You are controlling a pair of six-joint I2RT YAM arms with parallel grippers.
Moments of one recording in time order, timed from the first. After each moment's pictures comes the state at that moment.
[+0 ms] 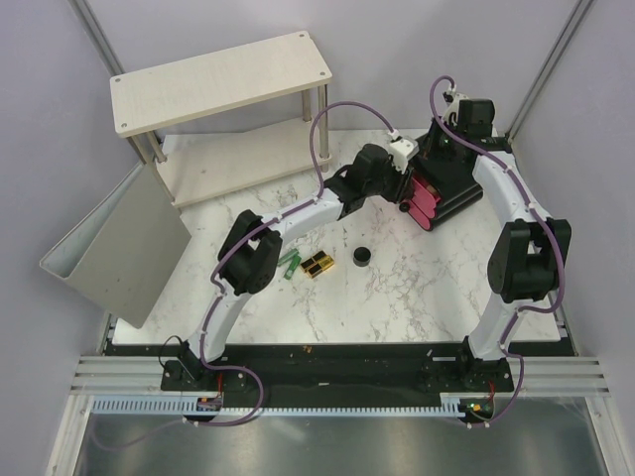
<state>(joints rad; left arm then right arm) -0.79 2.30 1.96 -0.01 0.20 -0.08 0.04 1.86 1.66 -0.44 -0.32 0.26</state>
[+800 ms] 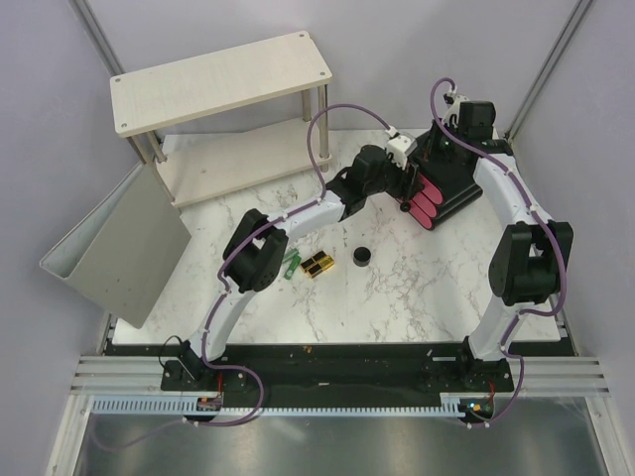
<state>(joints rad) -0.79 2.36 1.98 0.17 0.22 -0.17 0.04 1.83 1.63 -0.43 -0.32 0.26</state>
